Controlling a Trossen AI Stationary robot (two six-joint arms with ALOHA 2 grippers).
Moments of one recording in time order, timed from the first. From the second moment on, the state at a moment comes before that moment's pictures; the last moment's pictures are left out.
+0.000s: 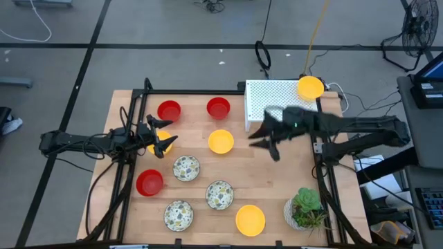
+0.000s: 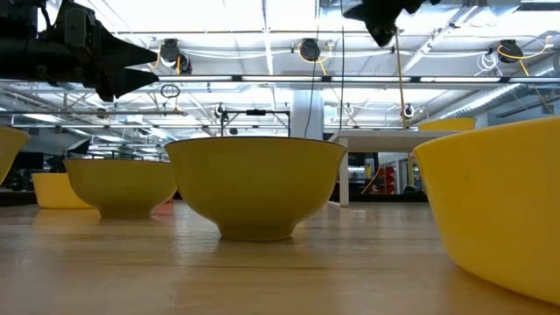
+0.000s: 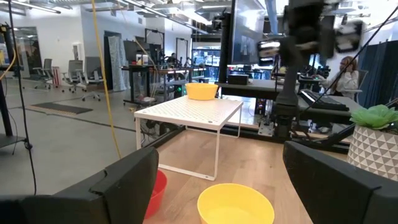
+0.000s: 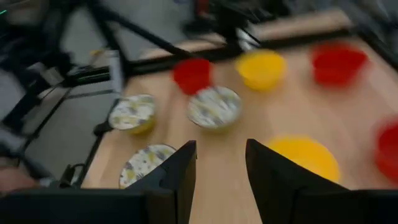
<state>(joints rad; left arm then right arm) 0.01 0.34 0.03 0.44 -0.32 -0.01 -0.04 1.09 0.93 -0.21 -0.21 0.15</state>
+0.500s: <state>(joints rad) 0.01 0.34 0.03 0.44 -0.32 -0.01 0.15 1.44 0.87 -0.04 0.11 -0.12</state>
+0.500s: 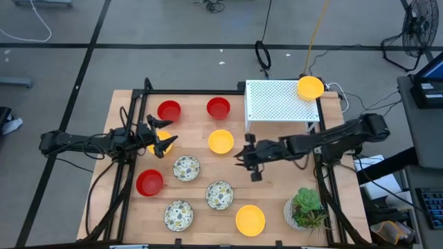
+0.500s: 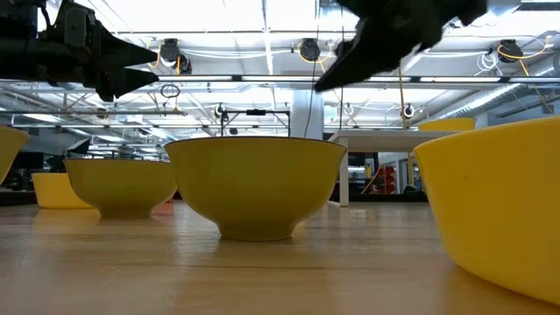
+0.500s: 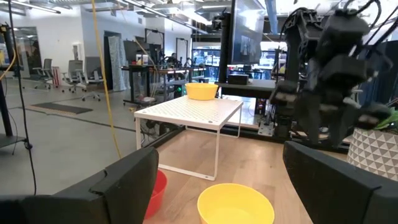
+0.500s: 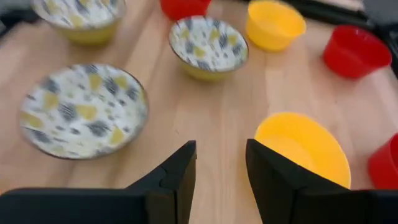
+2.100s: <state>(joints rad) 0.01 0.34 0.03 0.44 -0.32 -0.01 -0.03 1.83 0.94 0.08 0.16 -0.04</state>
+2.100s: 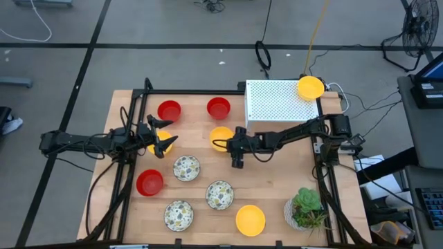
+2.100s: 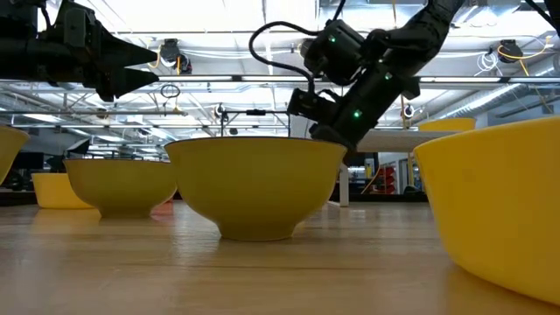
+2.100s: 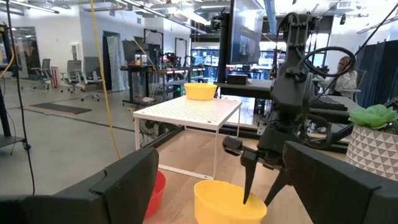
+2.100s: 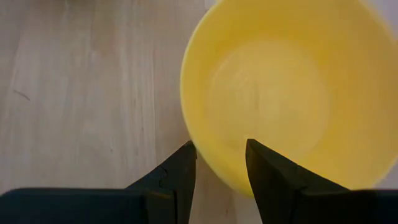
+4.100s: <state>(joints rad) 0.01 0.34 0.03 0.44 -0.32 -0.01 -0.41 1.10 1.29 -1.13 0.68 0.28</state>
